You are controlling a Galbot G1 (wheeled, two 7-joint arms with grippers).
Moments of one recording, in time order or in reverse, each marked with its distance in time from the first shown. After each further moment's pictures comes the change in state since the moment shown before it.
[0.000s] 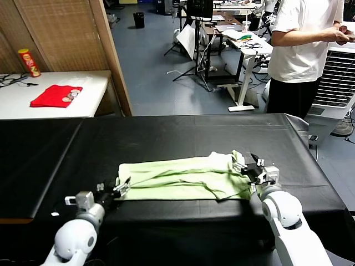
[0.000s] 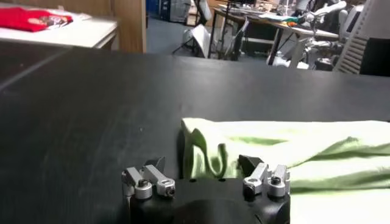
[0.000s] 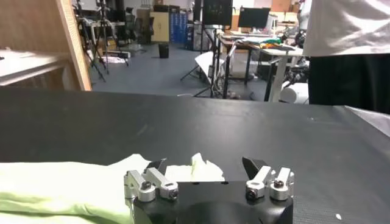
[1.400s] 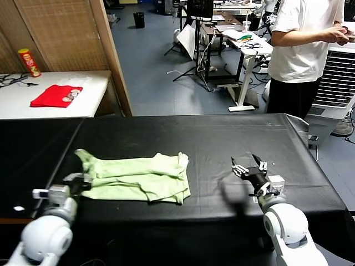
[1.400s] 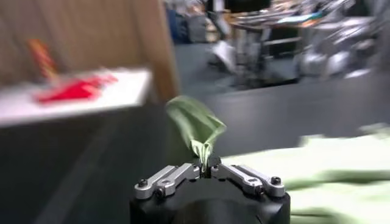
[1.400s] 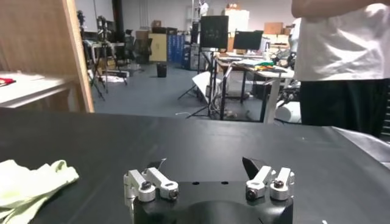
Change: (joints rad) left arm 0.007 0.121 0.019 -0.240 -0.114 0.135 -0.217; right arm -0.146 0.093 0.083 0.155 -0.097 0.020 -0.001
